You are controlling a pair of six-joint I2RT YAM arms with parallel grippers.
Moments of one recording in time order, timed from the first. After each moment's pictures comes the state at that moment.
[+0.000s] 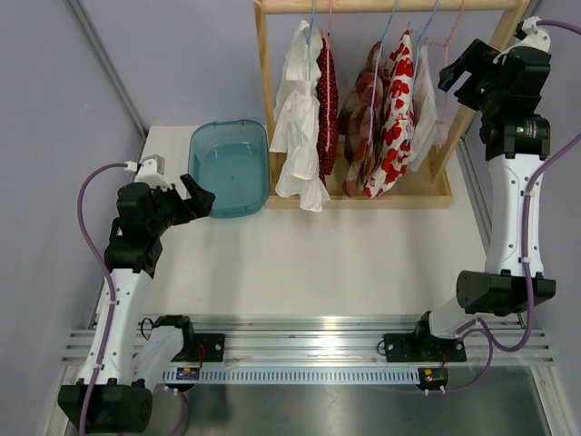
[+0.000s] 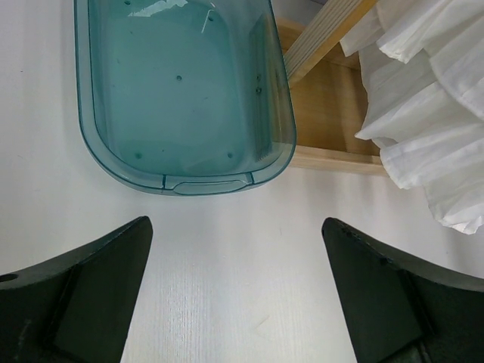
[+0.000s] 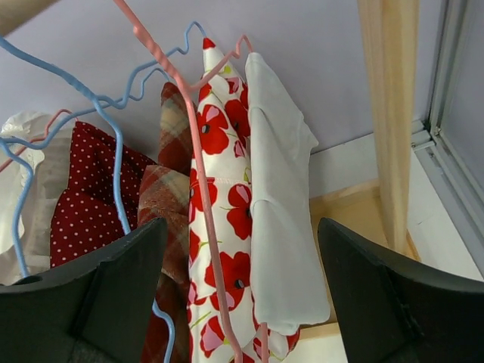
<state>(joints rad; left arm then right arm) 0.01 0.84 0.87 -0.43 0.25 -0.36 -0.09 1.55 2.04 -0.63 -0.02 0.40</state>
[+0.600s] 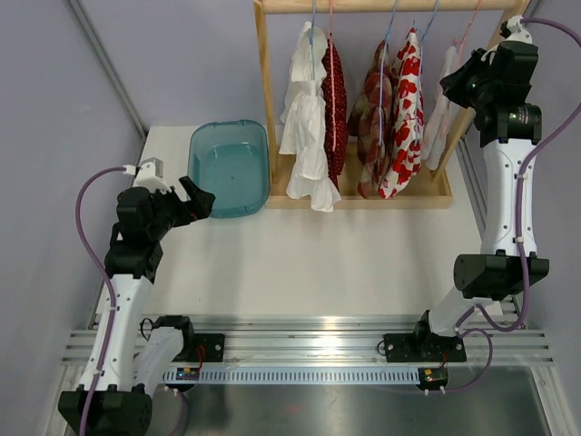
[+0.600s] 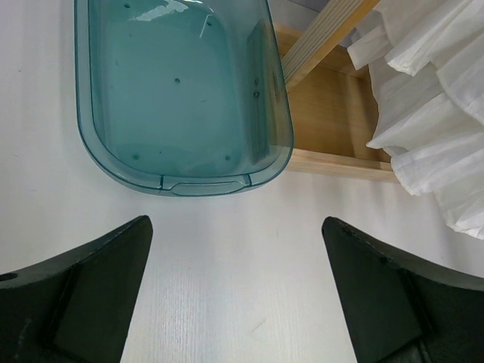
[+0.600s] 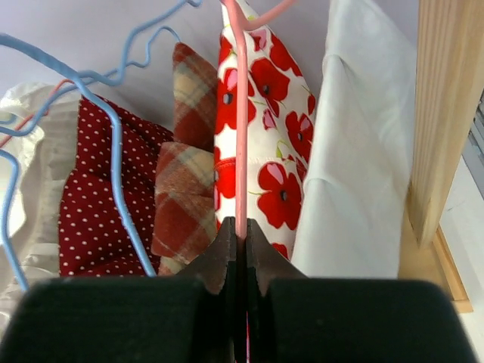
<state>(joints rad) 0.01 0.81 0.84 -0.39 0.24 -0.38 -0.09 1.67 2.11 -0.67 -0.11 0.42</state>
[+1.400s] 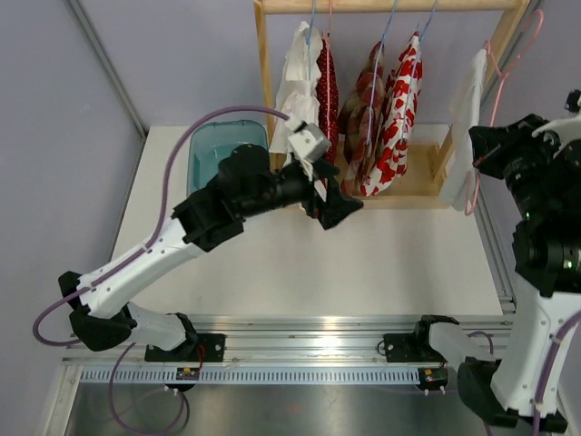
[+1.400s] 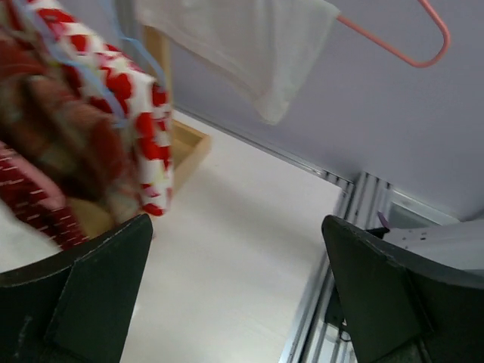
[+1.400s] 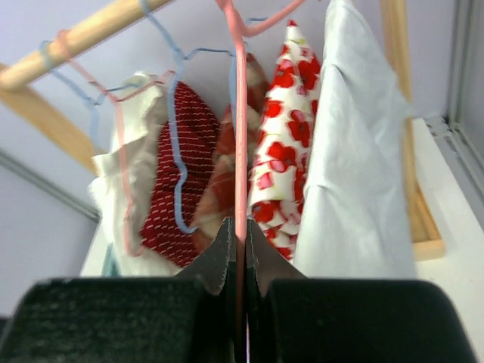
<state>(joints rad) -0.96 1.32 1.60 -0.33 0.18 -0.17 -0.09 1.07 1.87 -0.84 -0.10 0.42</state>
